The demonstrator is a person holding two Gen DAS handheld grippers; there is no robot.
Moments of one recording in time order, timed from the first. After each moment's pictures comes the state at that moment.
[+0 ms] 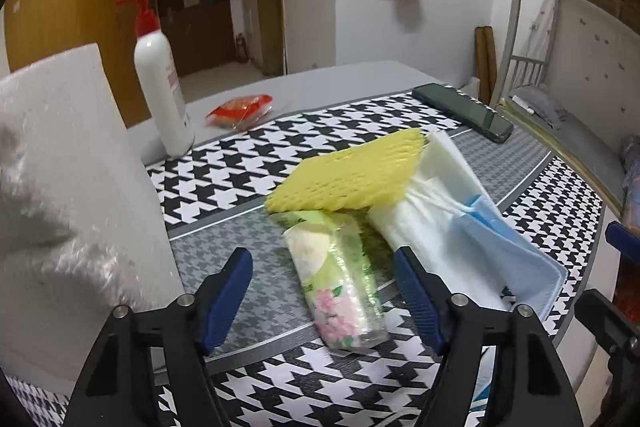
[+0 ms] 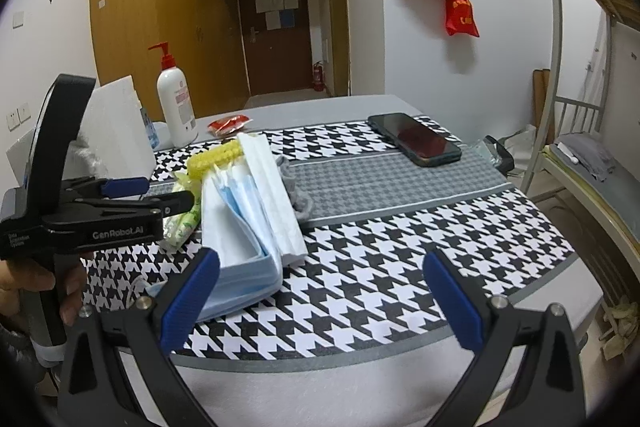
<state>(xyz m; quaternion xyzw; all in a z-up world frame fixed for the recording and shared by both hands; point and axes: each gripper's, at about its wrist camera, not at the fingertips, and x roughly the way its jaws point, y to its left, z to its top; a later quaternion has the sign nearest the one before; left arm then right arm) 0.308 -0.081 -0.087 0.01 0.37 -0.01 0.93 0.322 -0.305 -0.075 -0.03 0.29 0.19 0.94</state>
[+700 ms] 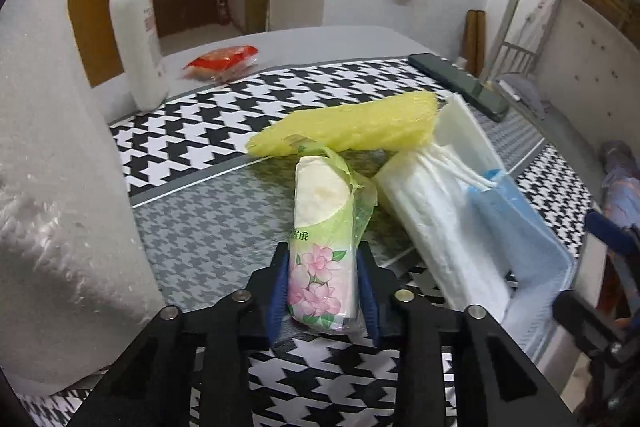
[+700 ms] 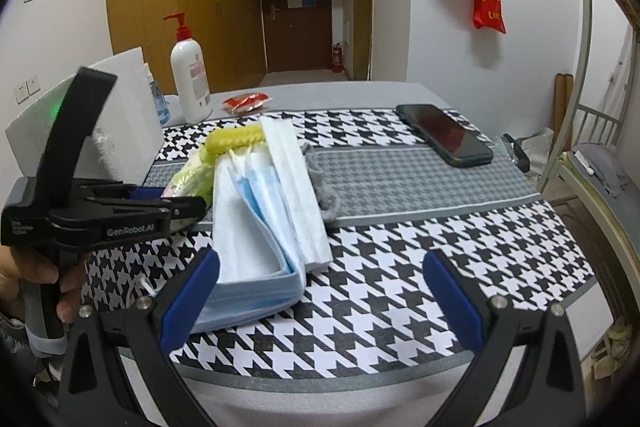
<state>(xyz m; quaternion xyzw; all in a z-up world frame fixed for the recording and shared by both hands) 0.321 -0.070 -0.106 -0.03 0.43 -0.05 0.90 0.343 -0.278 -0.081 -0.06 0.32 0.21 0.92</state>
